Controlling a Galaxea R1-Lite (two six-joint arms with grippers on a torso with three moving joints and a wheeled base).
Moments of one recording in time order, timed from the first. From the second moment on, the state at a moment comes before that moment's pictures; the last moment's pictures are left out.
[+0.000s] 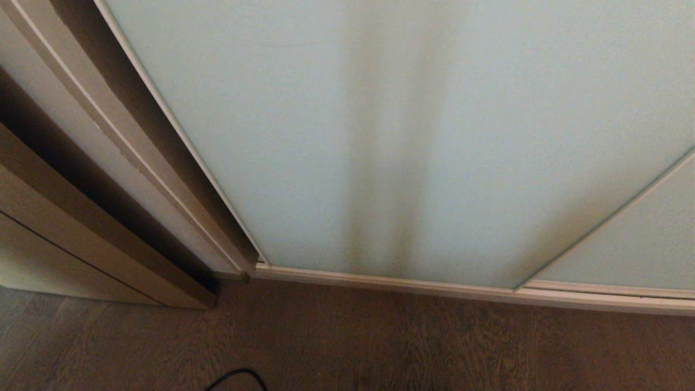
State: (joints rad) left arm 0.01 0.00 0.00 0.00 0.00 0.00; right arm 0.00 0.00 0.00 0.00 0.00 0.02
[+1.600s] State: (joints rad) left arm 0.01 0.24 -0.49 -0.16 0.15 0.05; right arm 0.00 0.00 0.00 0.00 0.00 0.02
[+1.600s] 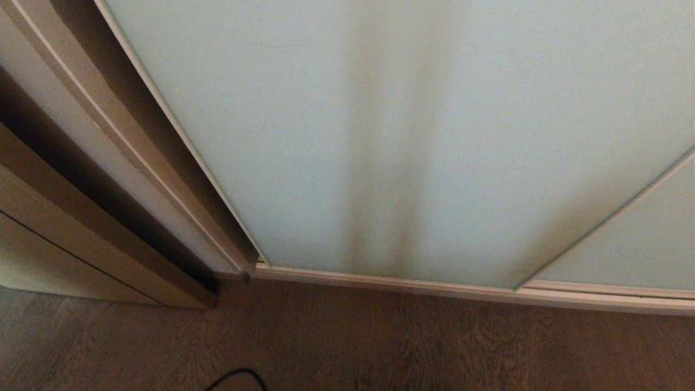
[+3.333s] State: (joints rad) left arm -0.05 1.37 -1.00 -1.05 0.24 0.01; right arm 0.00 0.00 0.00 0.00 0.00 0.02
